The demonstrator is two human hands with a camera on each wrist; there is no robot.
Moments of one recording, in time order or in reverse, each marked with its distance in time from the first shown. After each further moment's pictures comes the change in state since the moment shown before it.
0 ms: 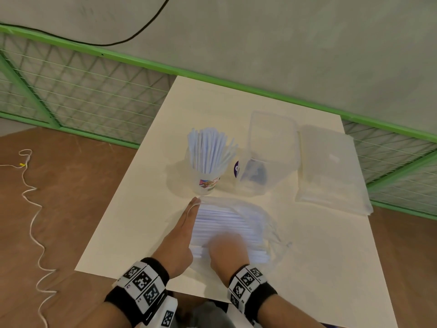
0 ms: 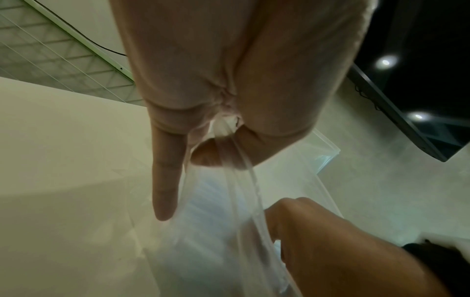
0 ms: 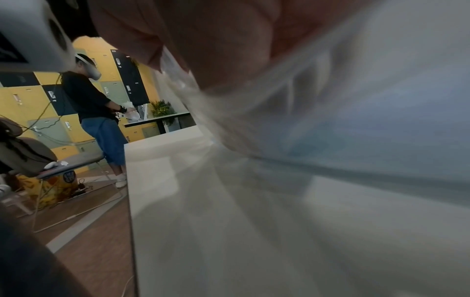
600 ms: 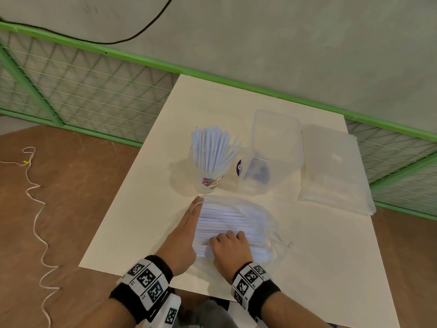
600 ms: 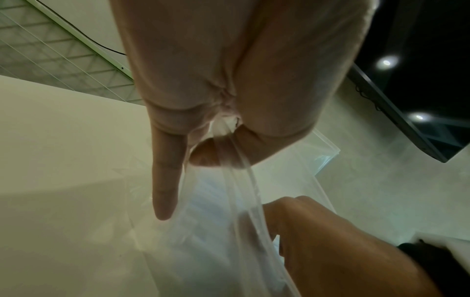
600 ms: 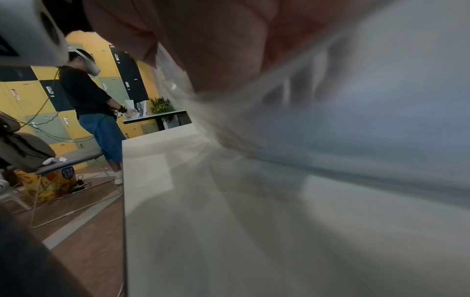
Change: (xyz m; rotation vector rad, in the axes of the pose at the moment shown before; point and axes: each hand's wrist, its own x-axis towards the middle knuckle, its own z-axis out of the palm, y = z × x) left_hand -0.002 0.000 0.000 0.011 0.000 0.010; right_hand -0.005 0.001 0.001 -0.027 0.136 -0.085
